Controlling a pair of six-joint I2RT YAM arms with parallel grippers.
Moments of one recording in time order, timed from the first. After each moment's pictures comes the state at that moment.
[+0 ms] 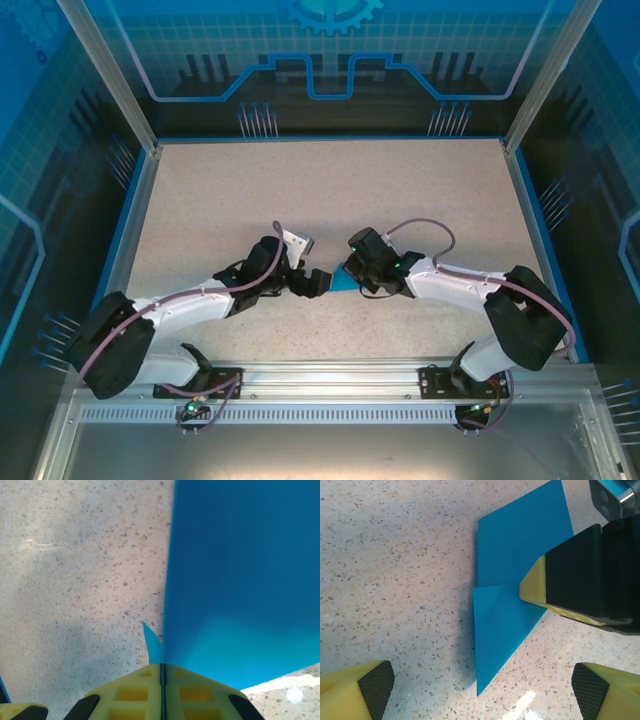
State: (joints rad) left arm -0.67 1.32 0.55 0.13 0.19 -0.33; right arm 0.75 1.50 0.77 -0.21 0.07 1.41
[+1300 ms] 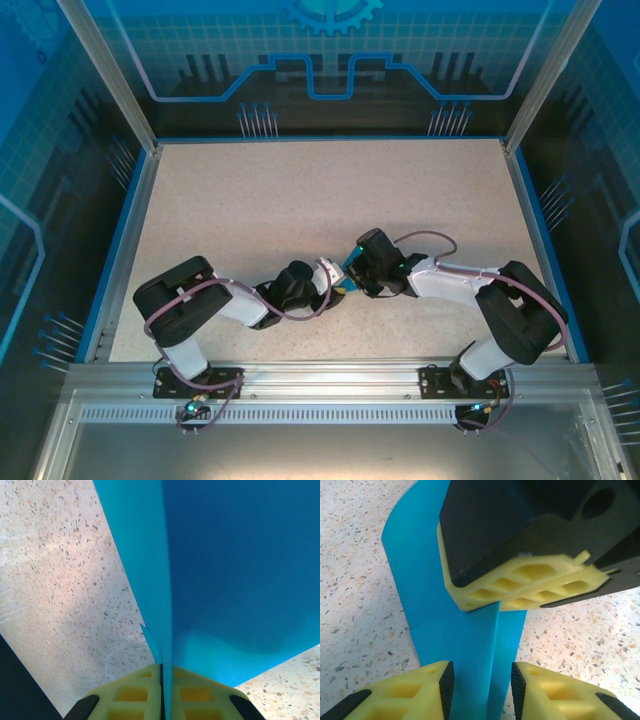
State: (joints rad) left arm -0.83 1.73 0.49 0.70 0.10 0.05; right arm 0.69 1.53 0.72 -0.13 -0.08 1.57
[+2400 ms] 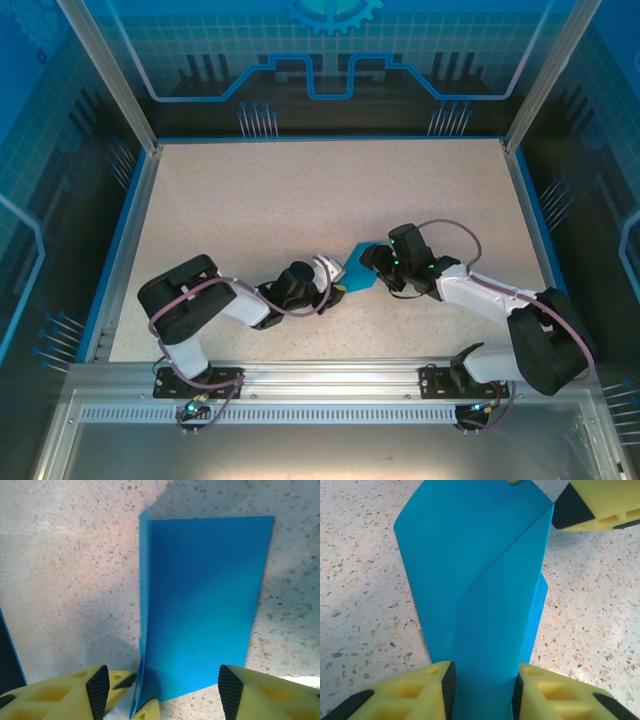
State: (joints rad) left arm -0.83 1.75 0.49 0.71 0.07 -0.07; right arm 0.52 1.33 0.61 -0.17 -0.17 1.14
